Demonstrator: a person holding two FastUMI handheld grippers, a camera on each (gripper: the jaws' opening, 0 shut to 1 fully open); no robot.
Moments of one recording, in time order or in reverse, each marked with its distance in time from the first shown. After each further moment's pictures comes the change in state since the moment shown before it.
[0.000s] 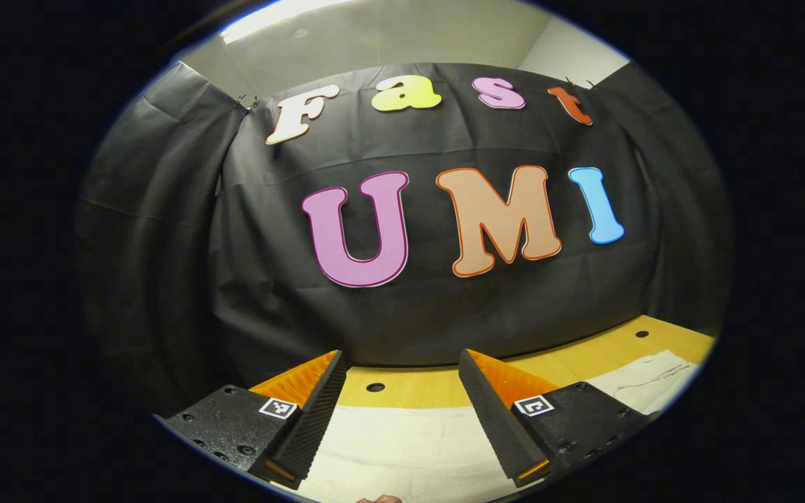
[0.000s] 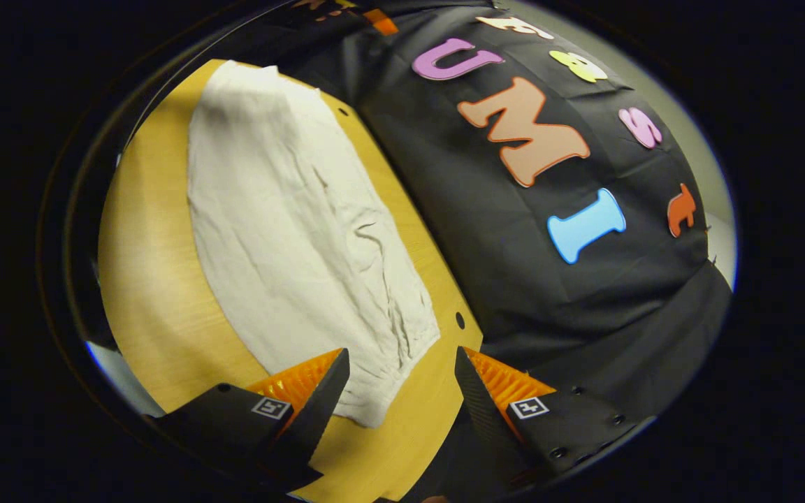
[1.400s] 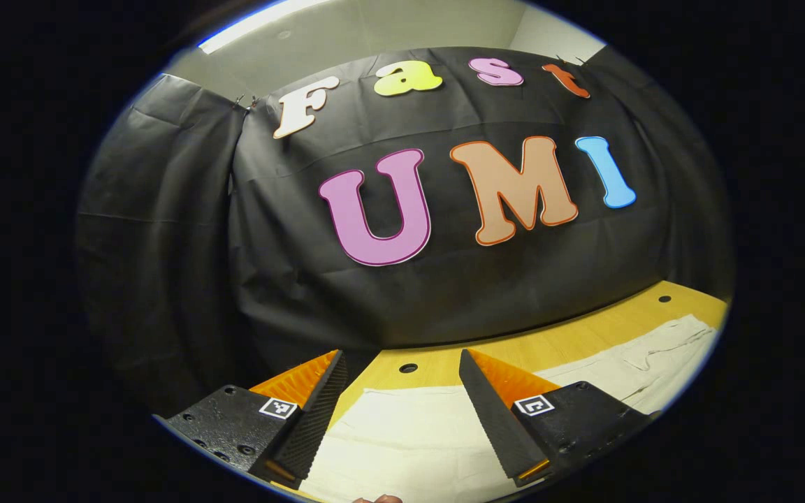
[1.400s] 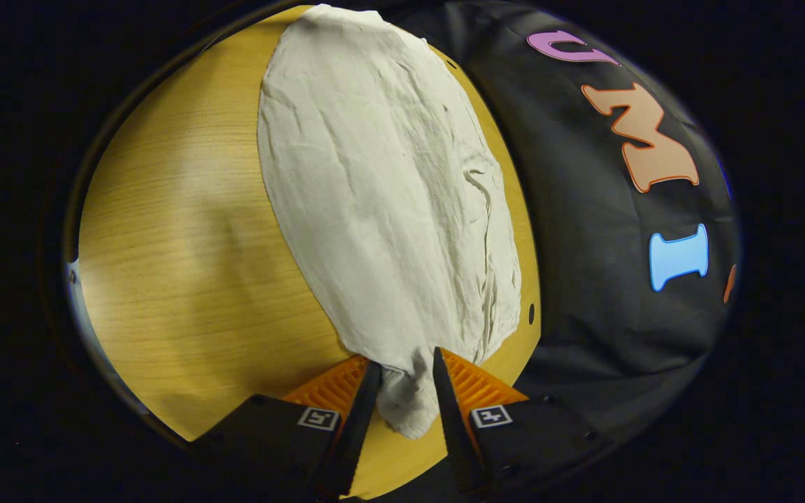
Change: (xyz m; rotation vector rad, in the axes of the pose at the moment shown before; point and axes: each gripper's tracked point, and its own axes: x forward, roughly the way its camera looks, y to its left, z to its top) left arm -0.016 0.043 -0.038 0.092 0.077 0.065; right arm 0.054 0.061 -0.041 -0.235 0.172 0.274
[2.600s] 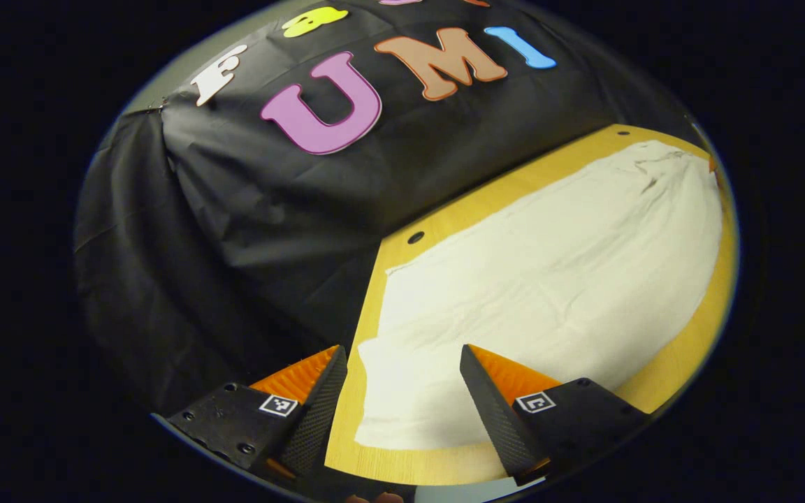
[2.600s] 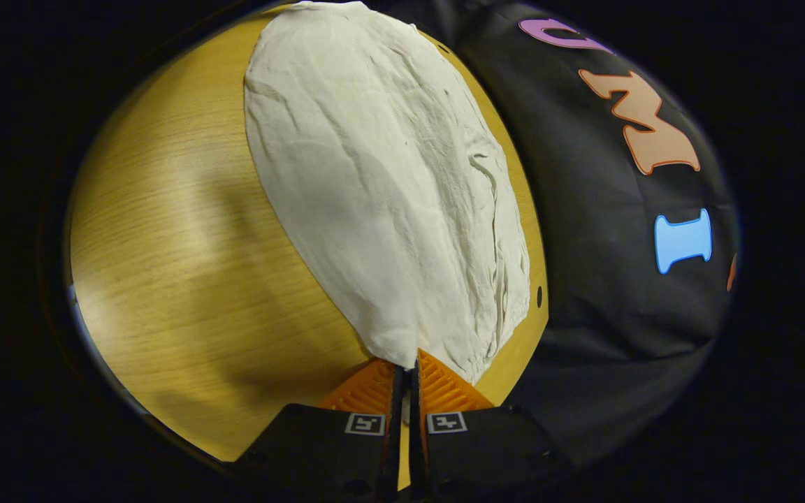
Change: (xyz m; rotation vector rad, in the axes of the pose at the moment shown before) left arm -0.059 0.087 -0.202 0.412 0.413 -0.169; right arm 0.005 0.008 0.000 0.053 0.080 -0.008
